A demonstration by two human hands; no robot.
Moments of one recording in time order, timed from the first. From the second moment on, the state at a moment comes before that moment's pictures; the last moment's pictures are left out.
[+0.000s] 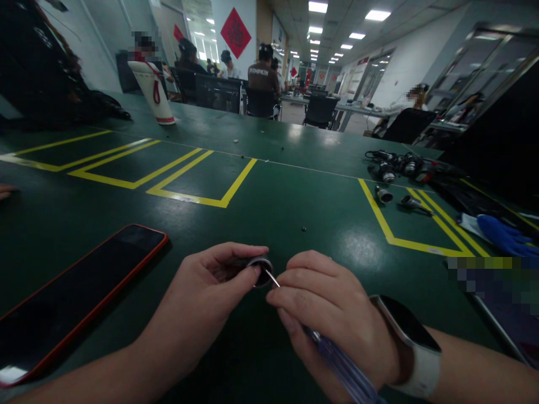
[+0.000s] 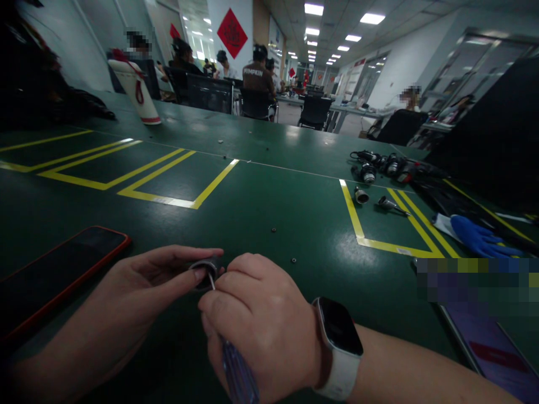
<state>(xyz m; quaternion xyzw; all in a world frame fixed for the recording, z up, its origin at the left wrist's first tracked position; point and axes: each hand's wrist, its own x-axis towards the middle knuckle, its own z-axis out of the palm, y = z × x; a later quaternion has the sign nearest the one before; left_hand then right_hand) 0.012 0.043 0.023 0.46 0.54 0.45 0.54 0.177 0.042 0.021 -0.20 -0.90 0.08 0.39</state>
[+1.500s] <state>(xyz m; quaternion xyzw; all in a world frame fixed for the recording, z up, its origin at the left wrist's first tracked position) 0.012 0.043 0.027 0.45 0.56 0.40 0.57 0.191 0.042 0.037 -0.28 -0.83 0.20 0.45</state>
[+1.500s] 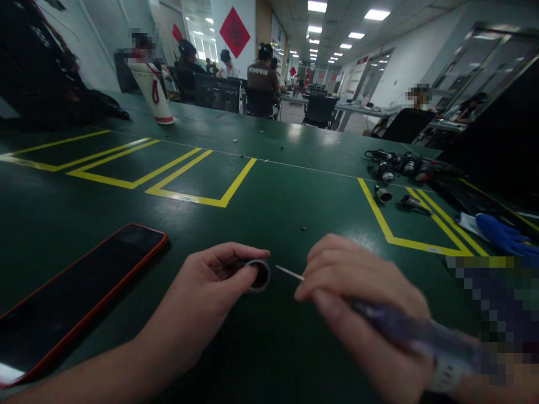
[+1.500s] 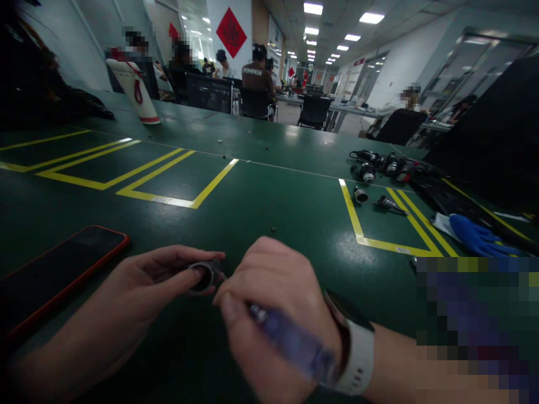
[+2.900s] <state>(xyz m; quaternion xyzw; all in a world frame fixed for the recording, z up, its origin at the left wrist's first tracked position) 0.014 0.037 0.033 0.37 0.54 0.44 0.62 0.193 0.054 0.046 -0.21 -0.87 0.28 0.35</state>
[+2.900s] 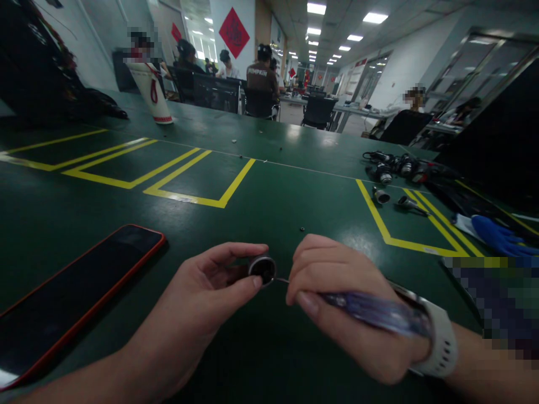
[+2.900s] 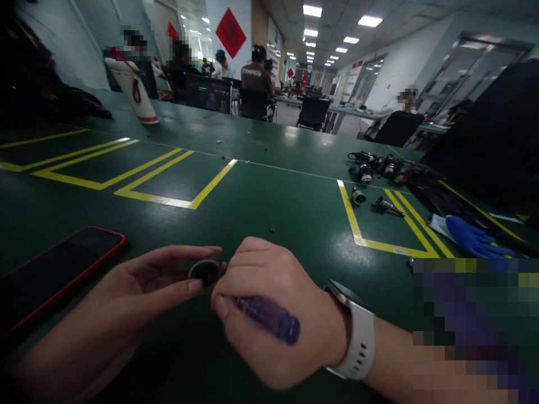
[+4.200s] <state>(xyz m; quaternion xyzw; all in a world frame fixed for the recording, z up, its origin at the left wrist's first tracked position) 0.016 0.040 0.036 0.36 0.58 0.37 0.63 0.225 0.106 0.022 -0.42 -0.66 0.37 0.50</state>
